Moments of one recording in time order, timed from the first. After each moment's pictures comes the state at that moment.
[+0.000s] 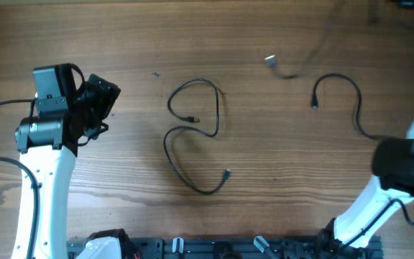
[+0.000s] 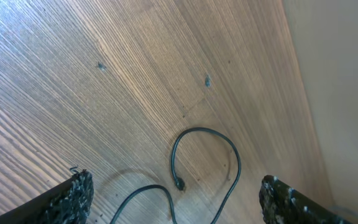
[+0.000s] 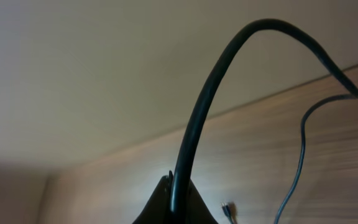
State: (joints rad) left arm 0.12 1.25 1.13 -0.83 0.15 -0.93; right arm -0.33 2.05 2.36 -0.93 -0.59 0.36
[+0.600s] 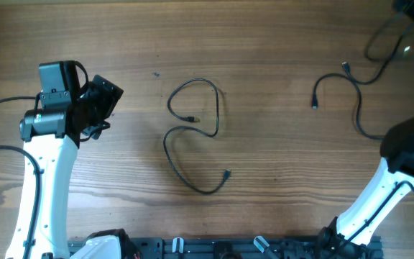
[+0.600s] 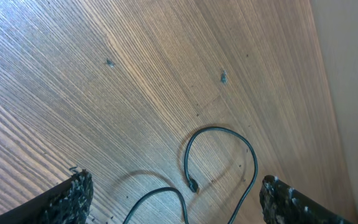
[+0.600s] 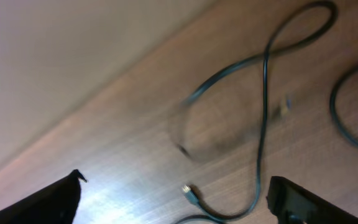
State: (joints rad) left arm 0.12 1.32 1.13 -0.83 0.15 -0.90; right arm -0.41 2.25 2.37 -1.04 -0.18 0.27
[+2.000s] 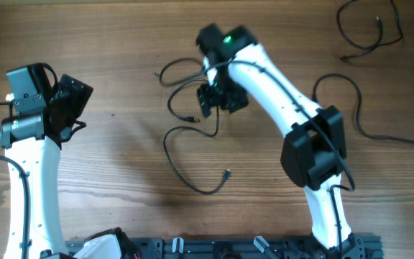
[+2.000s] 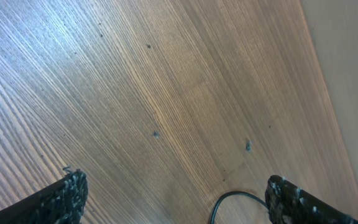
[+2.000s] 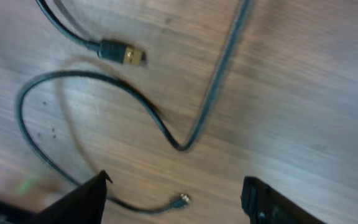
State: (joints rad) left arm 0.28 1.32 1.13 -0.77 0.03 -0.81; right arm 0.59 2.24 2.02 -1.40 -0.18 0.29
